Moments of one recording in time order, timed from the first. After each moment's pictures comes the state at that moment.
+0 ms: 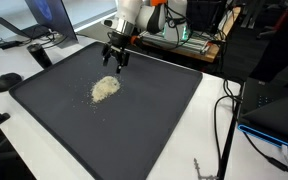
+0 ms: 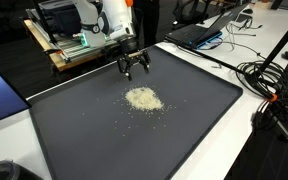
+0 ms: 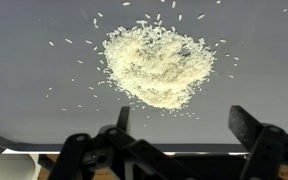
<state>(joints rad) 0.04 0.40 -0.16 -2.58 -0.08 3.63 0.06</state>
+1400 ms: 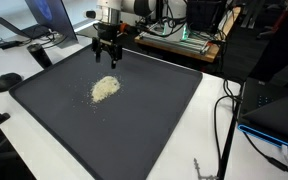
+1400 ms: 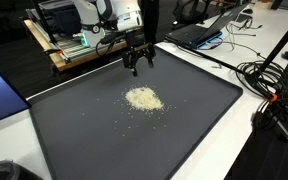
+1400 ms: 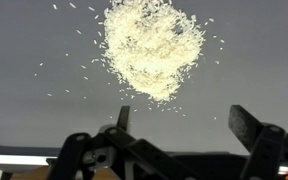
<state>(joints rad) -0.37 0.26 0.23 -2.42 -0.21 3.12 0.00</state>
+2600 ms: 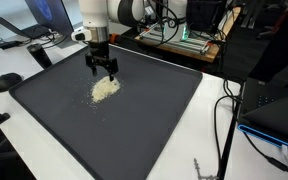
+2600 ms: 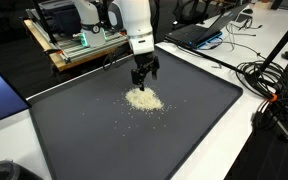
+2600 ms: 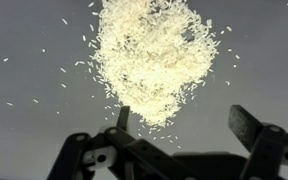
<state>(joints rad) -0.27 0.45 0.16 -2.16 -0.04 2.86 -0.28</state>
